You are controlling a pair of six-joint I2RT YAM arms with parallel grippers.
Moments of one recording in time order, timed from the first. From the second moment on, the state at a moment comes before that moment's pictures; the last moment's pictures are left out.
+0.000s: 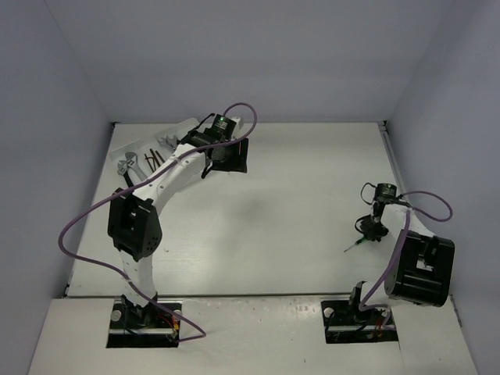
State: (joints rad) left arm -0.52 1.90 1.78 -0.79 0.08 -0.37; right arm -0.23 1.41 0.67 -0.51 0.23 0.69
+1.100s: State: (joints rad) left arm -0.61 1.80 1.72 -0.59 0.51 -0.63; right arm 0.65 1.20 0.98 -0.44 0.11 -0.03
